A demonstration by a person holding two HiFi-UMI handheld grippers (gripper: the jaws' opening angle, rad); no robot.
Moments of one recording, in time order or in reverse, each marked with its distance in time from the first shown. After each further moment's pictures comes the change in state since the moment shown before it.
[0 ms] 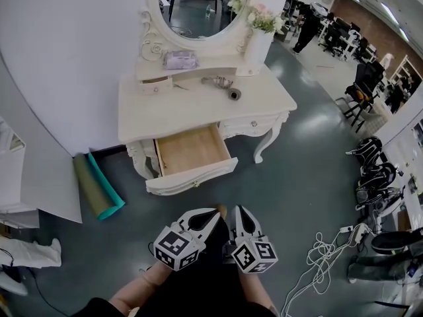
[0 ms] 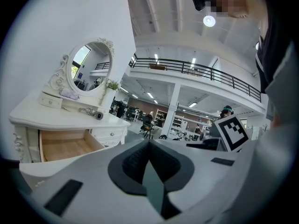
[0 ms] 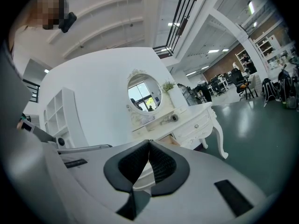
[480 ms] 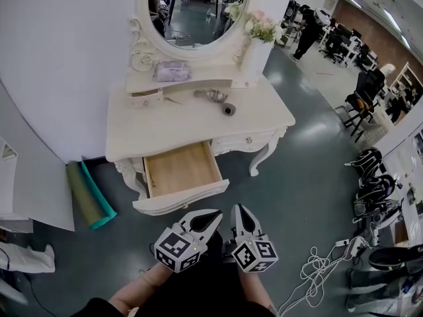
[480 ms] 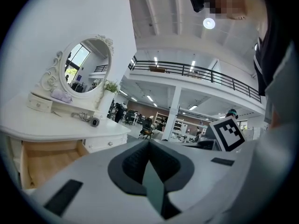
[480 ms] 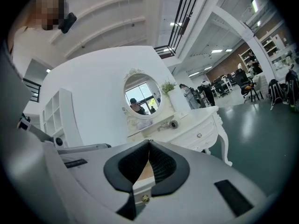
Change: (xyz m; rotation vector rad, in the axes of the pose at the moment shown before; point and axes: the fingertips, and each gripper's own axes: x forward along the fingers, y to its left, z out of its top) left arm 0.080 0.033 0.039 0.006 -0.042 -0.015; right arm 0.076 -0.047 0.046 -0.013 -0.014 0.030
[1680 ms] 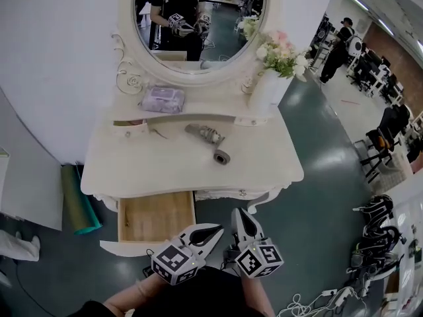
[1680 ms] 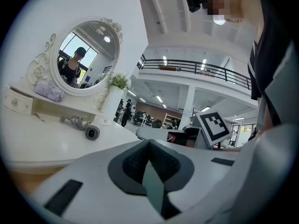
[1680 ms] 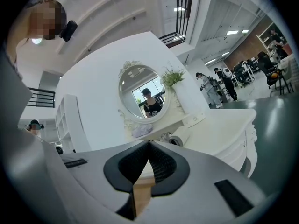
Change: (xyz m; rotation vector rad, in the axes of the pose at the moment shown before) left arm 0.193 0.110 0.054 -0.046 -0.012 0.100; right arm 0.209 -0.118 0.087 -0.003 0.099 0.231
